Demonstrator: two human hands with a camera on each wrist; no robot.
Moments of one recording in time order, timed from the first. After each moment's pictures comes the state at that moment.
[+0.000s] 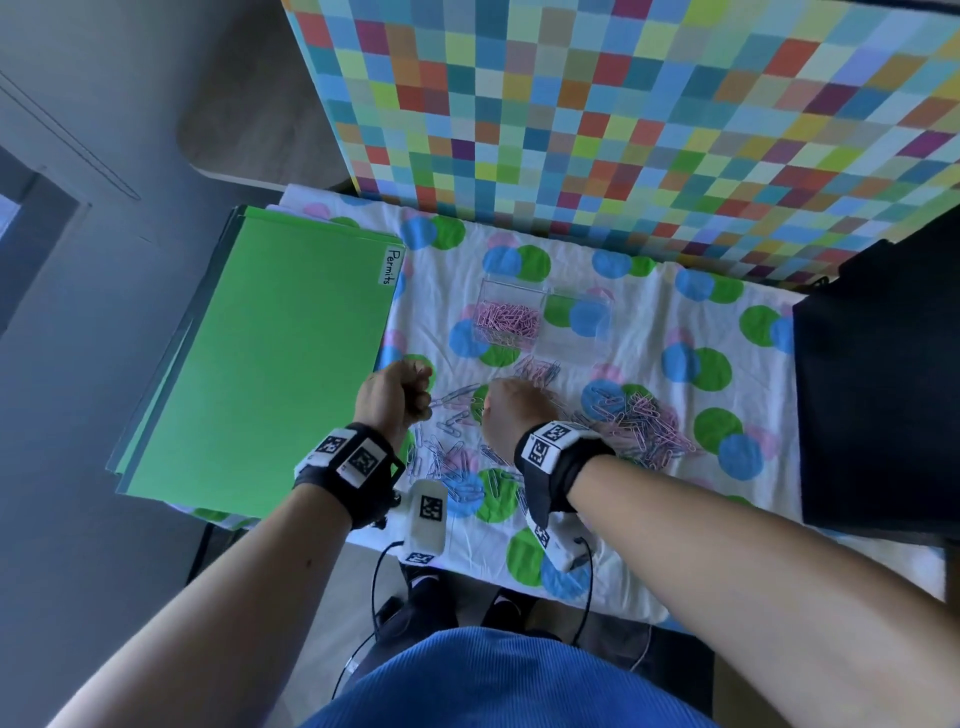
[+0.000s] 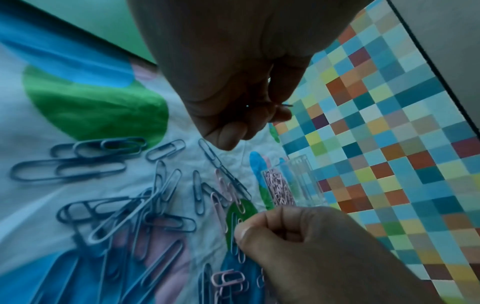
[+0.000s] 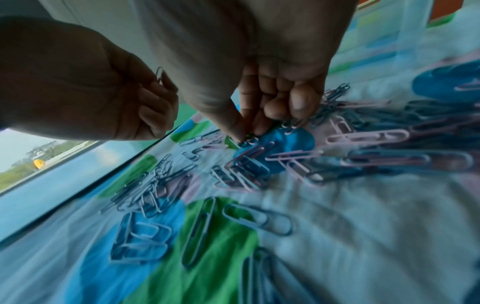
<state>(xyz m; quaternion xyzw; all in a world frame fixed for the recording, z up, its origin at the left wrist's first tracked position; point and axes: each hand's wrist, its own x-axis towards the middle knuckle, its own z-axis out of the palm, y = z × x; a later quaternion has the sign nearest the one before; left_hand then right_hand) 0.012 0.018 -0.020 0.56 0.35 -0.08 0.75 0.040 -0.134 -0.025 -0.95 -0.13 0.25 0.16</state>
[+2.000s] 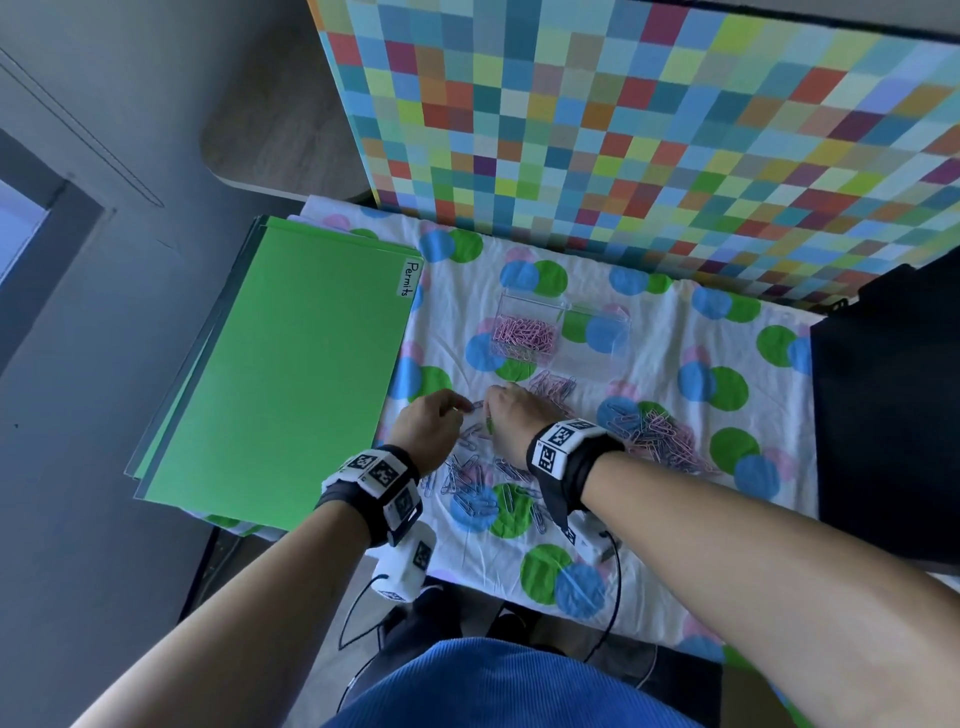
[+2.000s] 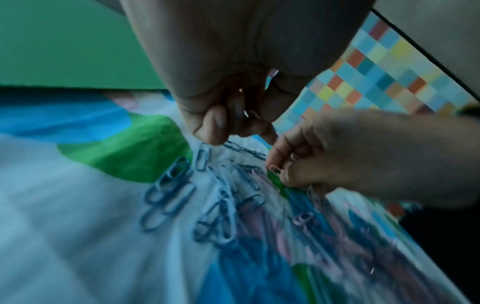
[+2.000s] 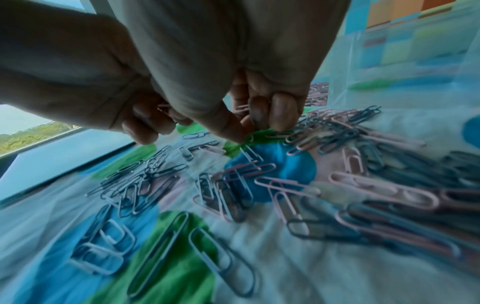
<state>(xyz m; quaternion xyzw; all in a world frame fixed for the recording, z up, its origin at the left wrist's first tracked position) 0.005 0.014 -0.032 0.88 0.15 -0.17 0.41 0.052 -0.123 -0.014 -0.92 -0.22 0.30 0.12</state>
